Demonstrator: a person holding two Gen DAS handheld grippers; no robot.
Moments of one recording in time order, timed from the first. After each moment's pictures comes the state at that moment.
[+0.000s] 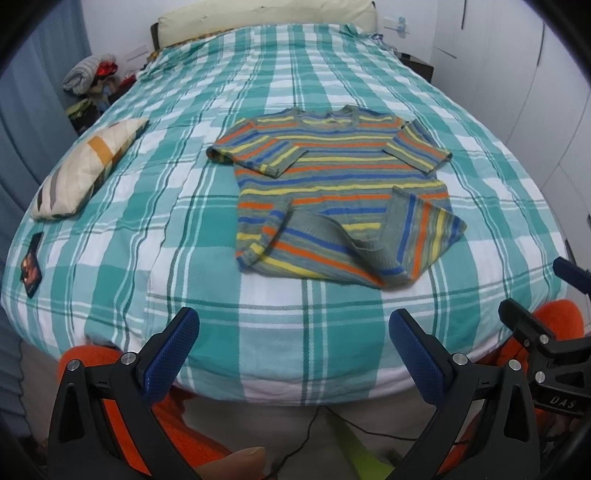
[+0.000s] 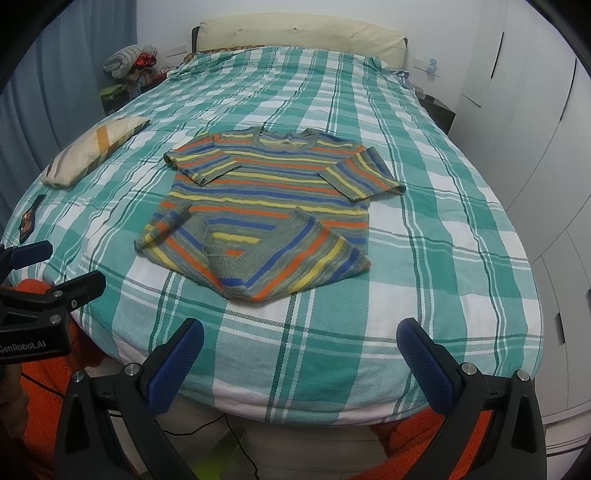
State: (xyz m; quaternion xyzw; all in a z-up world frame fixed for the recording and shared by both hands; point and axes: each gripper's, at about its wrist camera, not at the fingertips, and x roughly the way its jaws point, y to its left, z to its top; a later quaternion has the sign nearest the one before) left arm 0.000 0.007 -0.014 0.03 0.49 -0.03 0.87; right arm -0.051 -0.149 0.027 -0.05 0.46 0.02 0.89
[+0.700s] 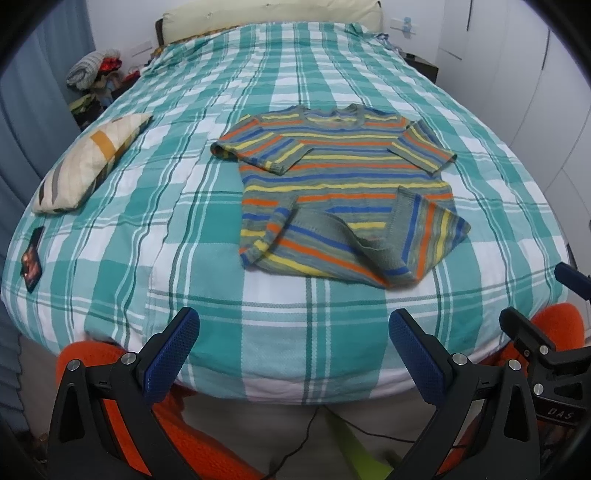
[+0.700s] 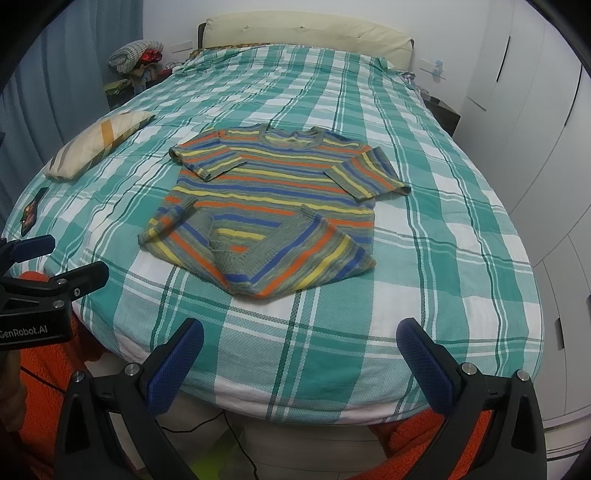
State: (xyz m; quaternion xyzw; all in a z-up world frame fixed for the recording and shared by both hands) left arm 0.001 0.010 -0.016 0.03 0.49 -0.03 0.87; right arm -0.051 -0.146 0.025 -0.06 0.46 0.02 0.88
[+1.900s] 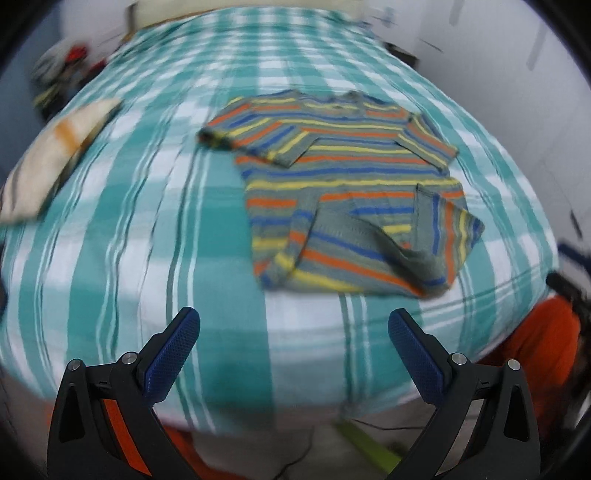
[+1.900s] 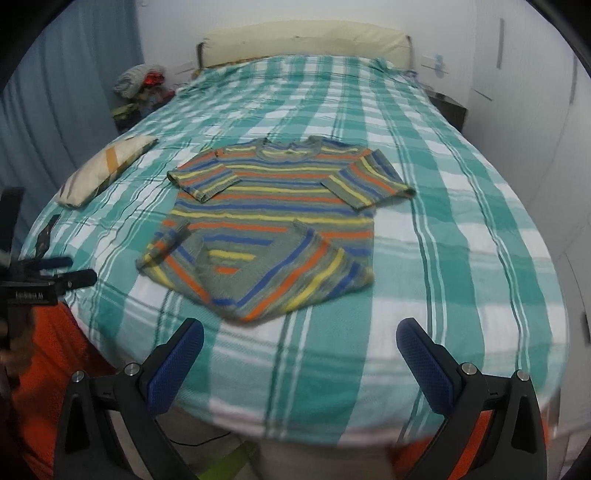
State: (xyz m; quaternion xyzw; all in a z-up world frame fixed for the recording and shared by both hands) left arm 0.071 0.063 -0.053 0.02 0.51 -0.11 0.85; right arm -0.017 -0.197 0.012 -0.01 0.44 0.07 0.90
